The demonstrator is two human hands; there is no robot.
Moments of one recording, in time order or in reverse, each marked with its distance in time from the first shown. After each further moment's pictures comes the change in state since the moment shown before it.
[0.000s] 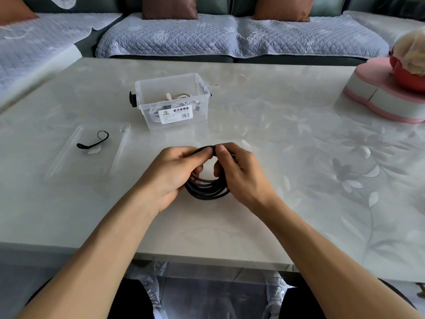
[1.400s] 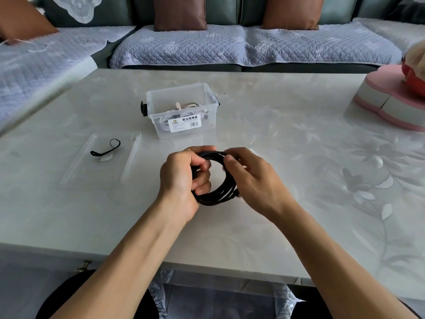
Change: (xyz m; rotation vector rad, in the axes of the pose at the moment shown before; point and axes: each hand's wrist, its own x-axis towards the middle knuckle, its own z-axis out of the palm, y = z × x) left_hand -0.013 0.014 0.017 -0.469 0.193 -0.092; right_hand -0.002 -0.014 -0.016 -0.118 -0.051 0.102
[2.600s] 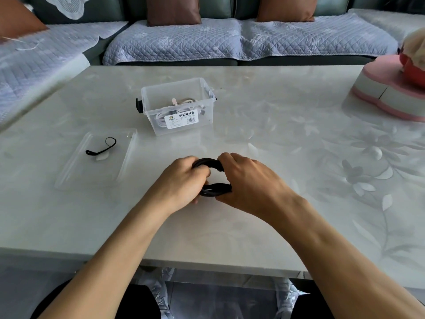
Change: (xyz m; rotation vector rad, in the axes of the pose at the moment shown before) left_hand 0.000 0.005 -0.021 0.930 -0.119 0.115; right_hand 0.006 0.003 0.007 -0.846 -0.140 -0.343
